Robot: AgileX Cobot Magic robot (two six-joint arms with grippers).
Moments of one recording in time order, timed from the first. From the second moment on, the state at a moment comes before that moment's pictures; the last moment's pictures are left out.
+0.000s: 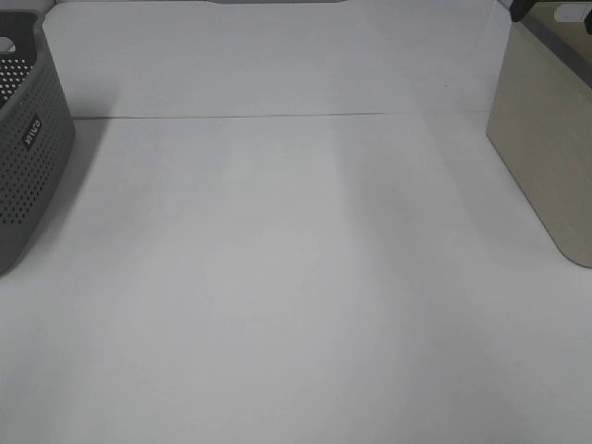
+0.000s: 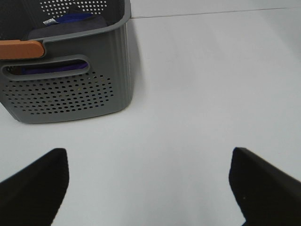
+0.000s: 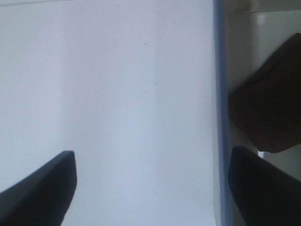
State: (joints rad) left arm -0.04 0.00 -0.50 -0.06 1.06 0.04; right arm 0.00 1.96 -2.00 0.12 1.21 -0.04
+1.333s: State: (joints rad) left arm -0.04 0.00 -0.50 -0.06 1.06 0.04; right arm 0.17 0.82 -0.95 0.00 1.21 0.07
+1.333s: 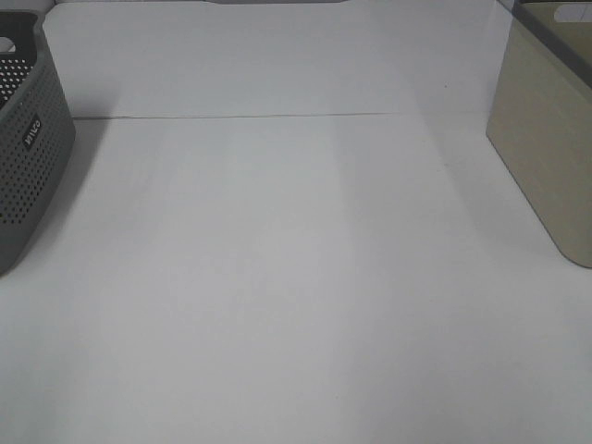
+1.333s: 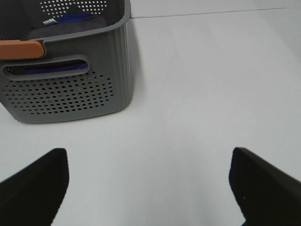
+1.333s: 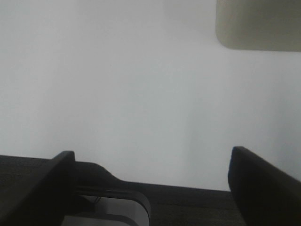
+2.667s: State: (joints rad) left arm -0.04 0.00 -0.50 -0.06 1.06 0.04; right arm 0.12 -0.01 -0.50 0.01 1.07 -0.01
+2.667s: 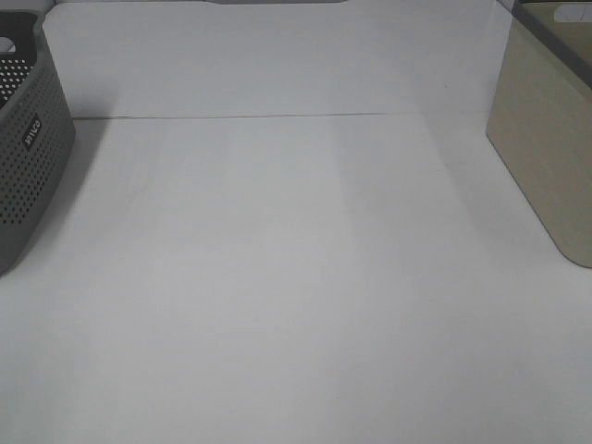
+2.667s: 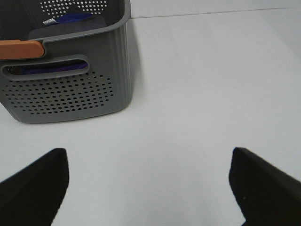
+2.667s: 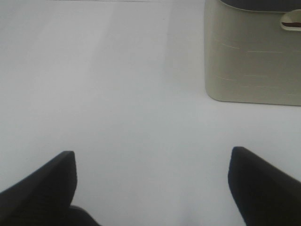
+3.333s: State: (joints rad) left arm -0.04 0.00 -0.50 -0.06 1.06 0.04; right arm -0.01 -0.01 -0.50 0.01 1.07 -0.01
